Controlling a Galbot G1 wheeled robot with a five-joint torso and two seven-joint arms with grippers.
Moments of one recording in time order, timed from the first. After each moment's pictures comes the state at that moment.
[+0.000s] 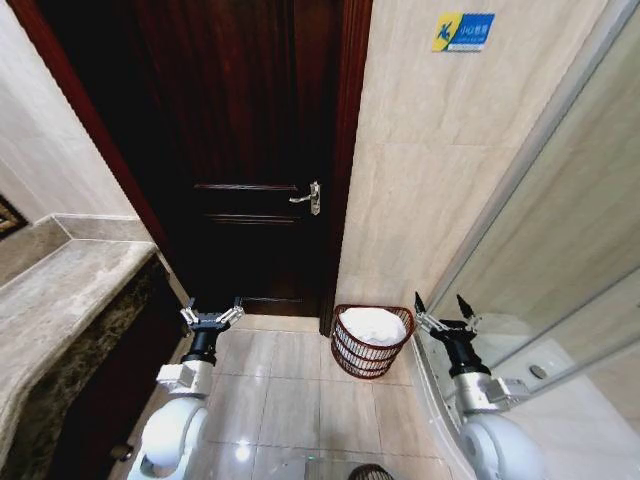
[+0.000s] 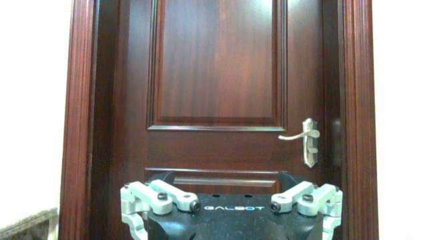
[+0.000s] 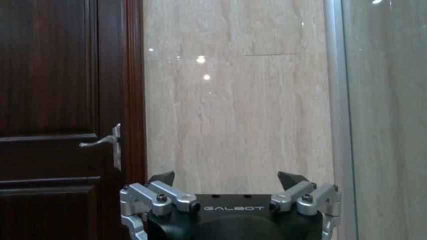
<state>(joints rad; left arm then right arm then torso) 1.65 -1.38 -0.65 -2.22 -0.21 -0.10 -0.07 -1.67 1.42 0.70 2.28 0.27 0.03 -0.04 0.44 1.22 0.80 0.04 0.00</state>
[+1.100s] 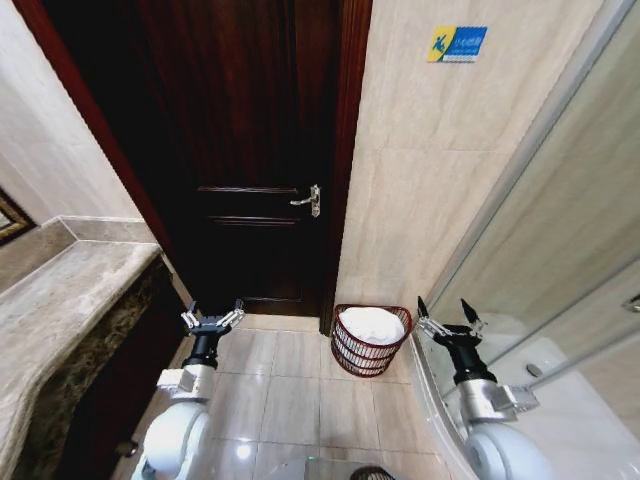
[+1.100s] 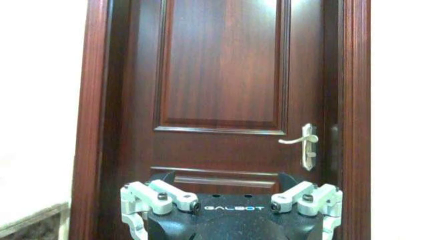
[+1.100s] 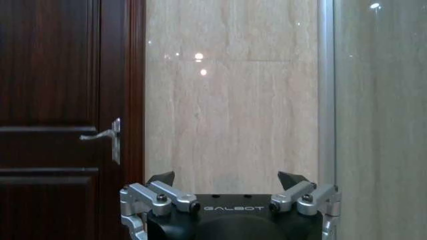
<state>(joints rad) 1.70 -1.40 -0.65 -2.24 -0.23 -0.13 -0.07 -1.74 1.43 0.72 2.31 0.23 0.03 -0.02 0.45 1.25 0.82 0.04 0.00</state>
